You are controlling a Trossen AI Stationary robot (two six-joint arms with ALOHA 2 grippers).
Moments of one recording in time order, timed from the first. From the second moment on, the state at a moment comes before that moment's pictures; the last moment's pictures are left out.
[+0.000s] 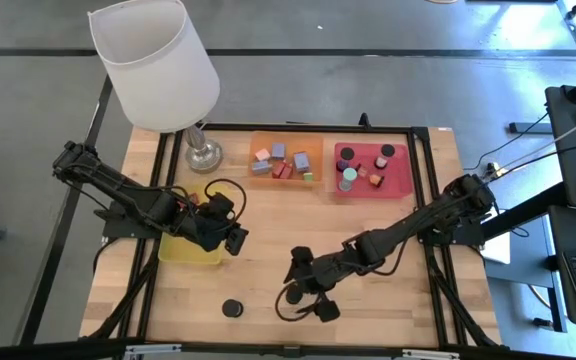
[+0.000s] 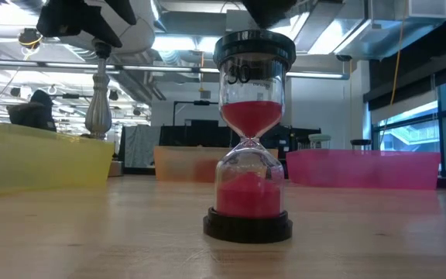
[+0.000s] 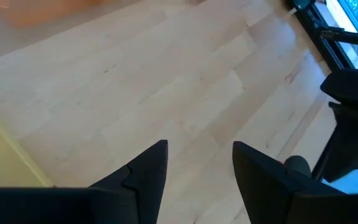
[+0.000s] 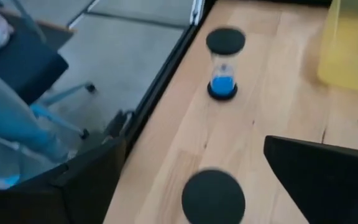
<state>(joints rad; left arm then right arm) -0.43 1.22 1.04 -0.74 -0.46 -1.30 0.48 1.80 1.28 -0.11 -0.05 0.14</state>
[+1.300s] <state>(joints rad) -0.43 1.22 1.03 -0.74 -0.56 -1.35 0.48 1.88 1.28 -0.17 -0.03 0.04</state>
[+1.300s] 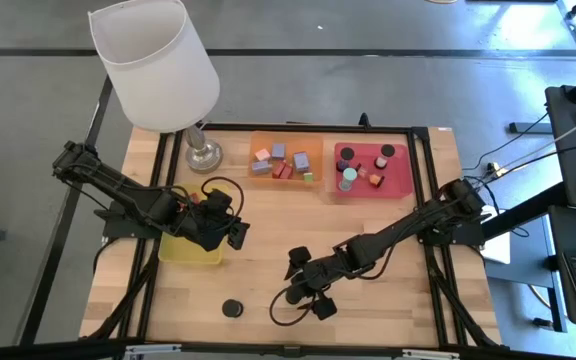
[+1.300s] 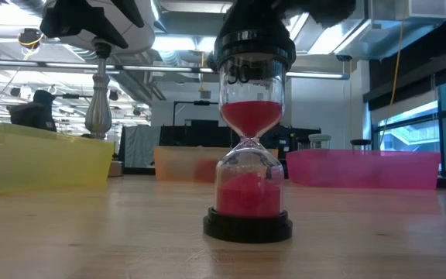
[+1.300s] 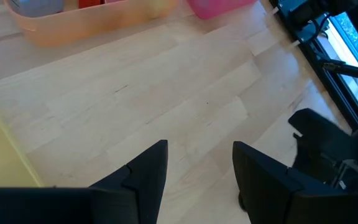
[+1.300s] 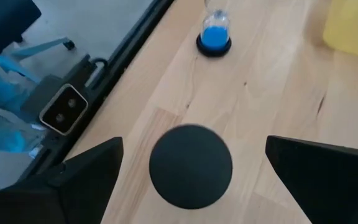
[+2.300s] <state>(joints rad) -0.43 1.22 1.03 -0.77 -0.56 -1.32 0.48 1.93 1.28 -0.17 0.01 0.10</state>
